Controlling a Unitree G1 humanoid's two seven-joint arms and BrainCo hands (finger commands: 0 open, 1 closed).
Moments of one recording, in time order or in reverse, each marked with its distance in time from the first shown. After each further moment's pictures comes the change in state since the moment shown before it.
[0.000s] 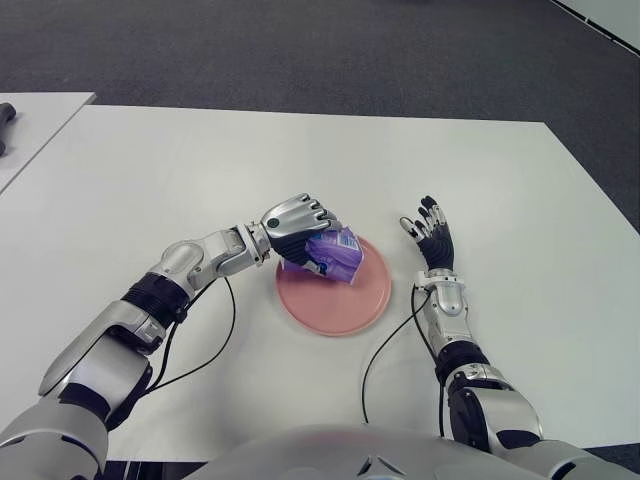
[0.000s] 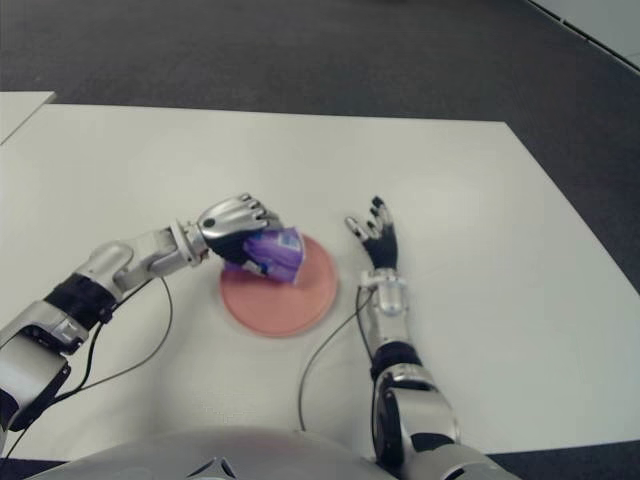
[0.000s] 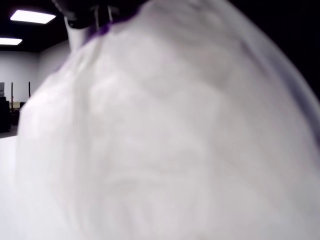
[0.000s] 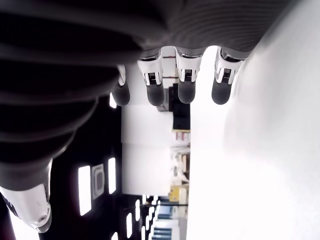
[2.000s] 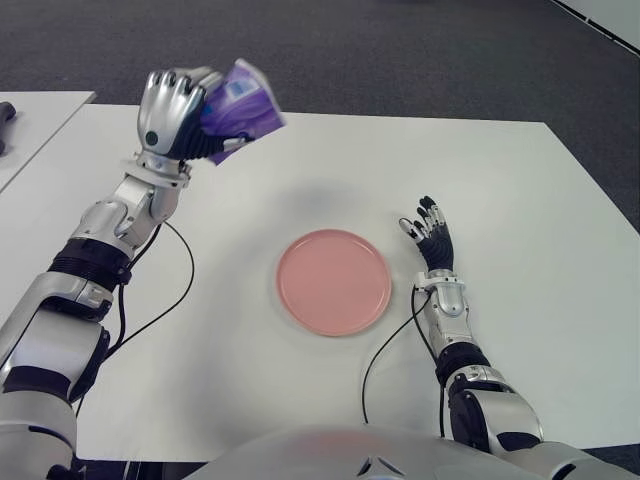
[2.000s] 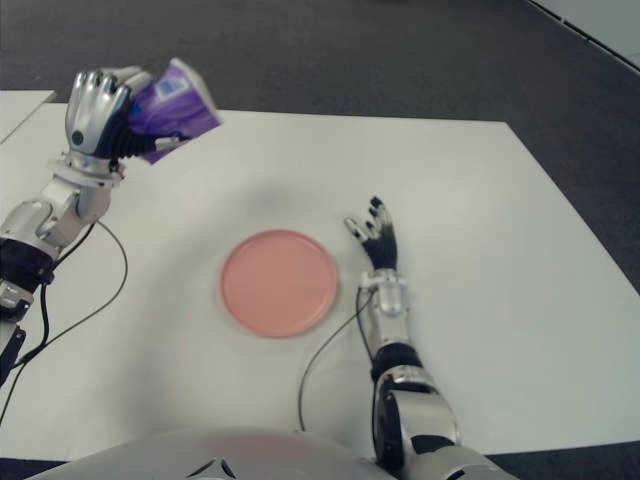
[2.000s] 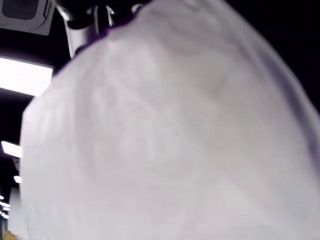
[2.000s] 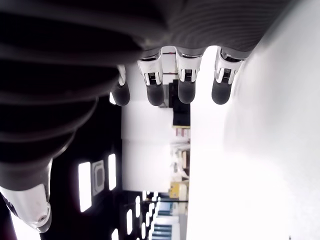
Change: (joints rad) left arm -0.111 0.182 0.218 -0.044 -0.166 0.319 0.510; right arm 0.000 -0.008 -0.006 -0.019 0.001 0.001 0.011
